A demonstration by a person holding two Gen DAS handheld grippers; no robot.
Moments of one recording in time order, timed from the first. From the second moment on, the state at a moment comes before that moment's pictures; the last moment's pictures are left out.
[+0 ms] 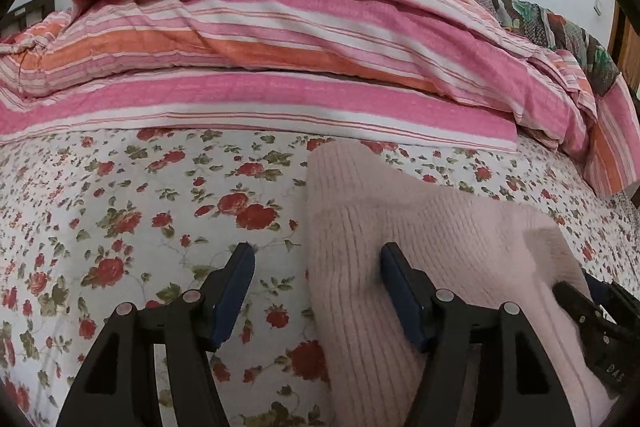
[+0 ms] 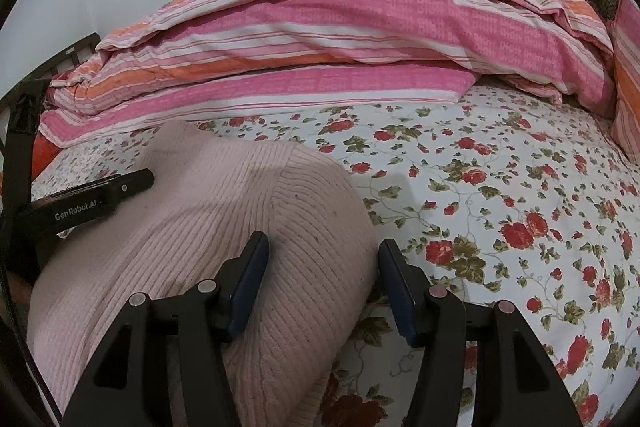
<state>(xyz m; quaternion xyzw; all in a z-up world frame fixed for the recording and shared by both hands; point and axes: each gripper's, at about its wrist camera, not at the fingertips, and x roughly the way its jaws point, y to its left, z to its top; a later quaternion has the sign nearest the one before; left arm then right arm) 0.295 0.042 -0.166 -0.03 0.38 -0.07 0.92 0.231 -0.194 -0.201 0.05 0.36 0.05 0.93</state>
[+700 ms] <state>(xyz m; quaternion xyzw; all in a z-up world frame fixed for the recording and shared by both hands) 0.189 0.055 -0.148 -0.04 0.36 -0.13 0.92 0.186 -0.193 -0.177 0.02 0.34 0.05 0.94</state>
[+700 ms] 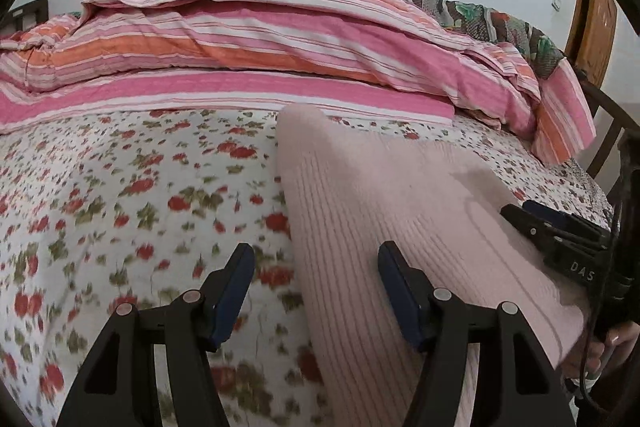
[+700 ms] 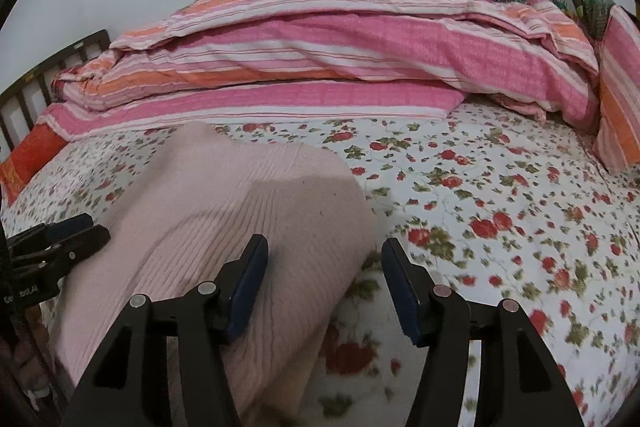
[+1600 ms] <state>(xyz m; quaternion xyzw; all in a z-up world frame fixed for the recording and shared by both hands) 0.164 0.038 -0.159 -0.05 0.36 -0.12 0.92 0.143 -0.181 -0.192 0.03 0.35 0.06 0.94</state>
